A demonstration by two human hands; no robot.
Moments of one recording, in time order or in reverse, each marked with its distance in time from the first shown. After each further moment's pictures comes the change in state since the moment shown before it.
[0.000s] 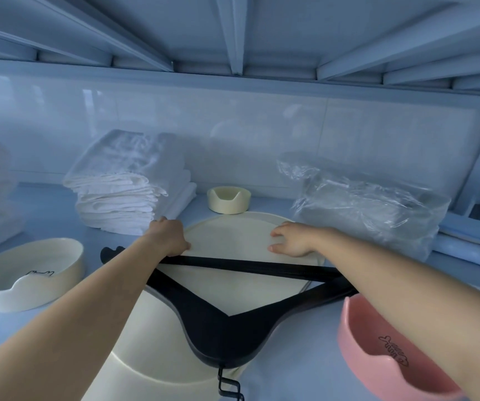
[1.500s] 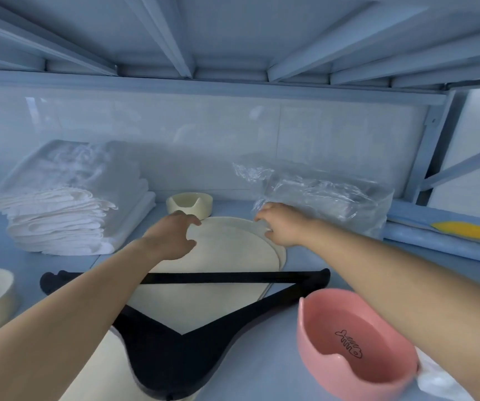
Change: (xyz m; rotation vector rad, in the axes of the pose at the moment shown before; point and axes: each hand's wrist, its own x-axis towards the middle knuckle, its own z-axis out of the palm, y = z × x) left_hand 0.005 0.069 -0.007 -0.192 0.127 0.392; right_hand -0.033 0.041 -0.022 -0.057 0.290 -0.055
